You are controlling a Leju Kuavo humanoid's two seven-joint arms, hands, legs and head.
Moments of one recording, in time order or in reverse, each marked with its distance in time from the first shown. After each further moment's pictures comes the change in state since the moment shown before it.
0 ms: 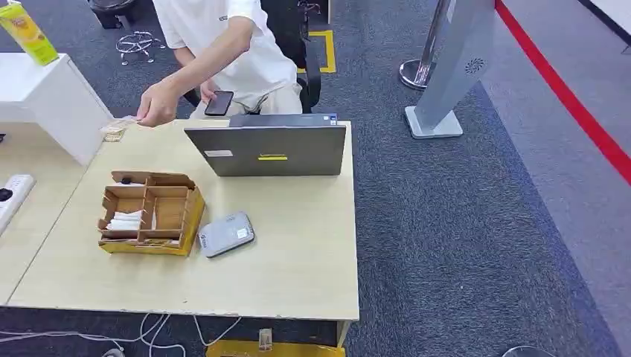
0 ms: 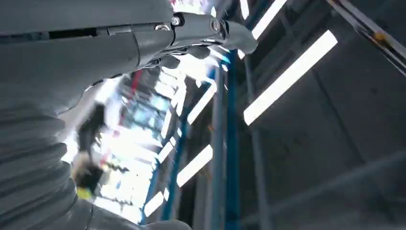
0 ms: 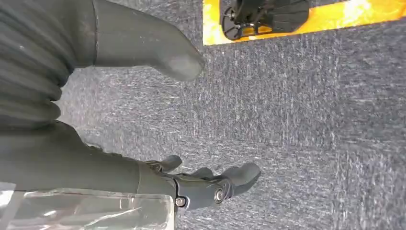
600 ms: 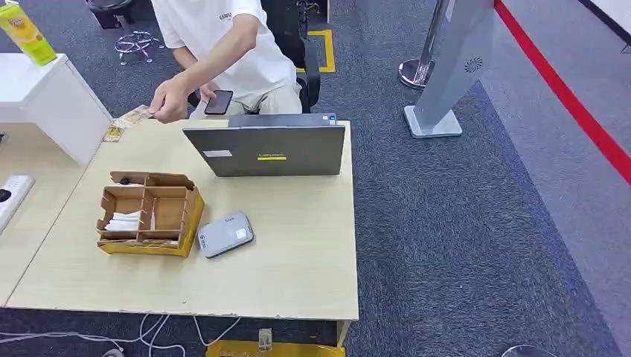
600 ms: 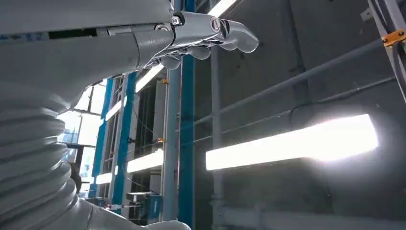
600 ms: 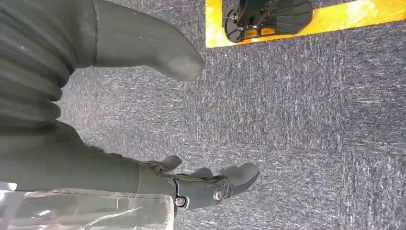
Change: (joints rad) left arm 0.032 0.002 -0.109 -0.149 0.032 -0.217 0.001; right arm 0.003 0.000 0.002 0.001 0.005 0.001 0.001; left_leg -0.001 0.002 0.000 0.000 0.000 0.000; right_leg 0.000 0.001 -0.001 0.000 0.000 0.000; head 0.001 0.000
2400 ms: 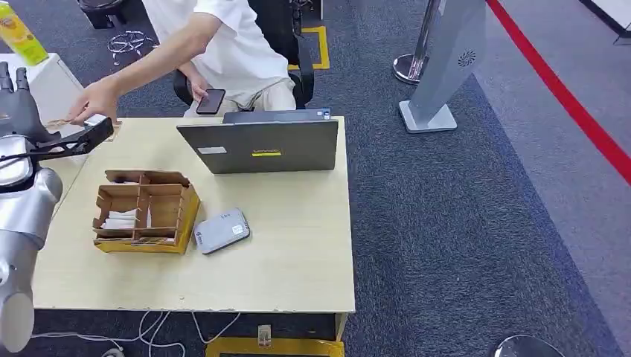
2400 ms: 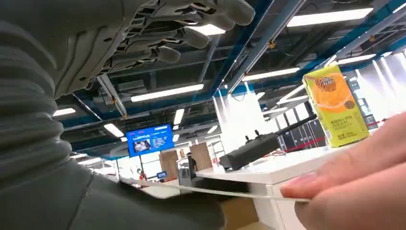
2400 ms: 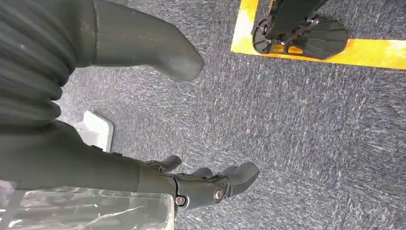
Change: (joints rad) left arm -1.080 0.673 -0.753 1.855 -2.192 0.501 0.899; right arm -0.059 0.018 0.148 0.013 0.117 0.076 0.138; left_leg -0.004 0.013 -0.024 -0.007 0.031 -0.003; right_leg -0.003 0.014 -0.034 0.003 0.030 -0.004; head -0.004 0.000
